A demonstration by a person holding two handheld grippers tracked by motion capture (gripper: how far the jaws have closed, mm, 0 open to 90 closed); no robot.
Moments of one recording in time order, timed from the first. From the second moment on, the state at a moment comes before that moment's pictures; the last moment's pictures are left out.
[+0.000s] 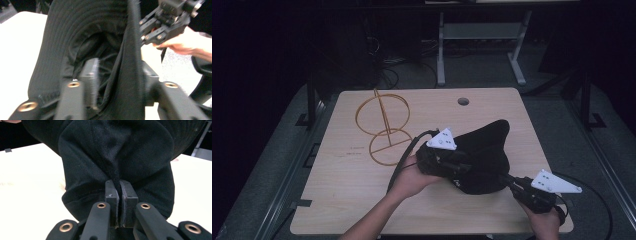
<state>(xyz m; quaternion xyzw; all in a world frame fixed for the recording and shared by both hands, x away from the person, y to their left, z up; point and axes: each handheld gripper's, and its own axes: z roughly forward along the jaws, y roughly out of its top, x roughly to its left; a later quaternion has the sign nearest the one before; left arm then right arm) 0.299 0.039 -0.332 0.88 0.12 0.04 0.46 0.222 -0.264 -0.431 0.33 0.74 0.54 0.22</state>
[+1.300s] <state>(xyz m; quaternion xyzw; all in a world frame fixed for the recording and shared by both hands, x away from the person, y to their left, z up) 0.273 0.117 -0.365 0.87 0.18 0.08 0.46 0.240 -0.294 -0.362 0.34 0.73 0.56 0.20</state>
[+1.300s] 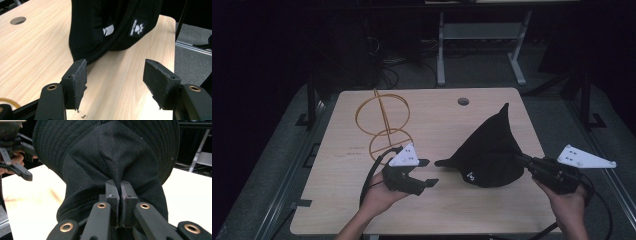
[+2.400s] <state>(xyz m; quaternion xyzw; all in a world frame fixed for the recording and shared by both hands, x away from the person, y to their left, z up) 0.261 0.140 -0.396 0.87 0.19 0.07 0.45 0.256 -0.284 -0.308 0.34 0.73 0.56 0.19</state>
